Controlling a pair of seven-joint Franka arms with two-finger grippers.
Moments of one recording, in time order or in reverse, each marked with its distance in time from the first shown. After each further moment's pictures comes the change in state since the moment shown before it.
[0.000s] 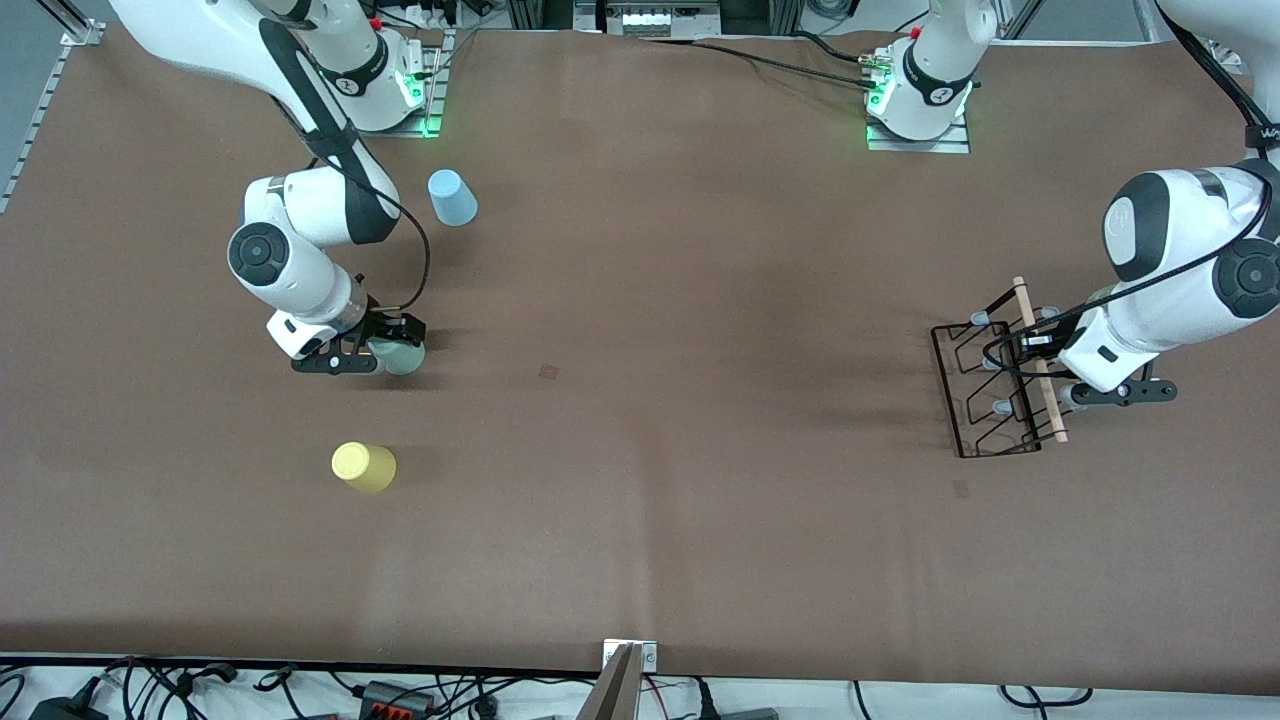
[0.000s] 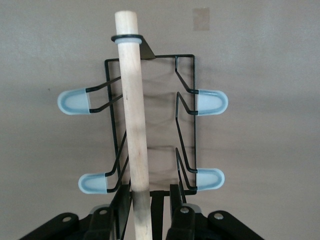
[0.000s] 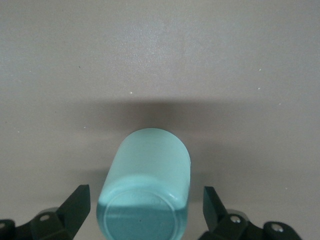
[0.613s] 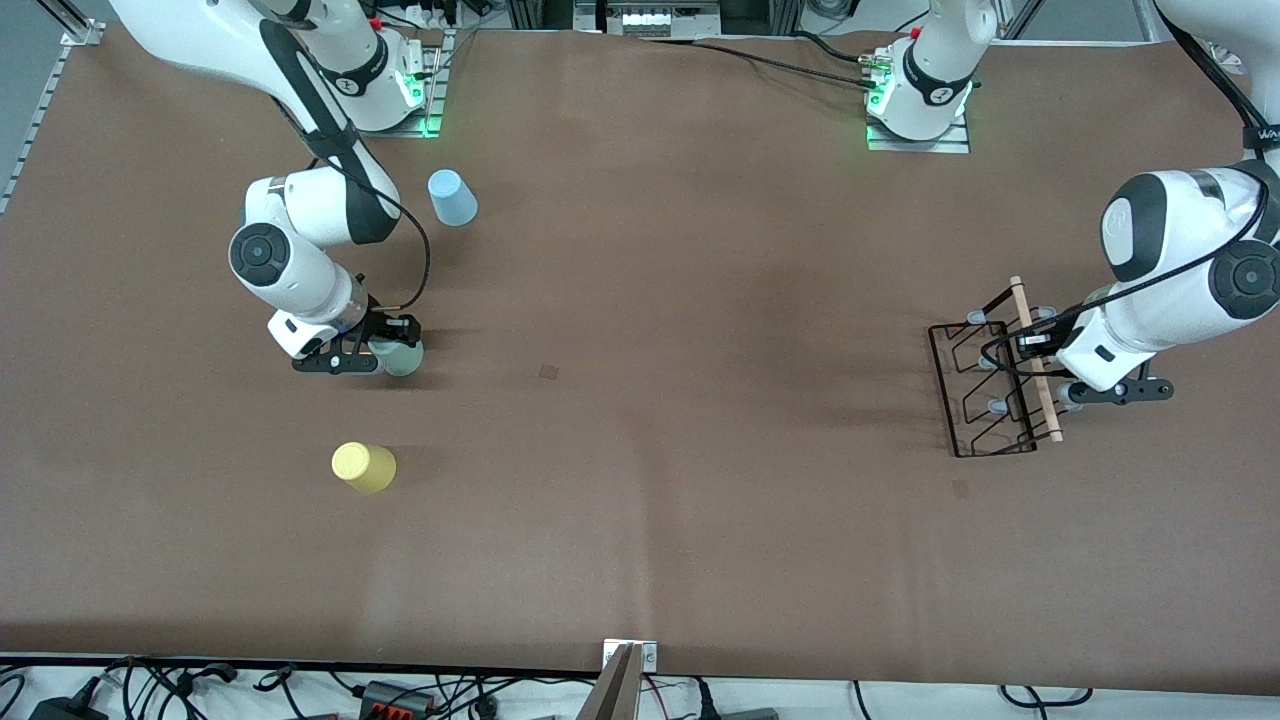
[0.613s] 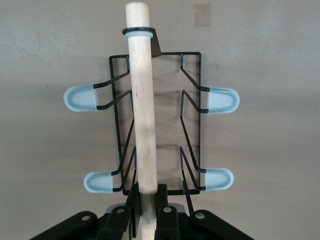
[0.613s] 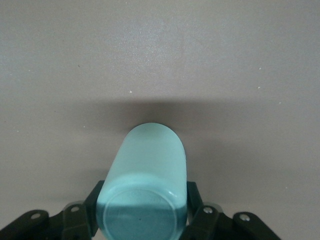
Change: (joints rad) left arm 0.000 0.001 0.000 -0.002 0.000 -0.002 0.000; right arm 0.000 -0.001 0.000 -0.001 0.000 0.000 0.001
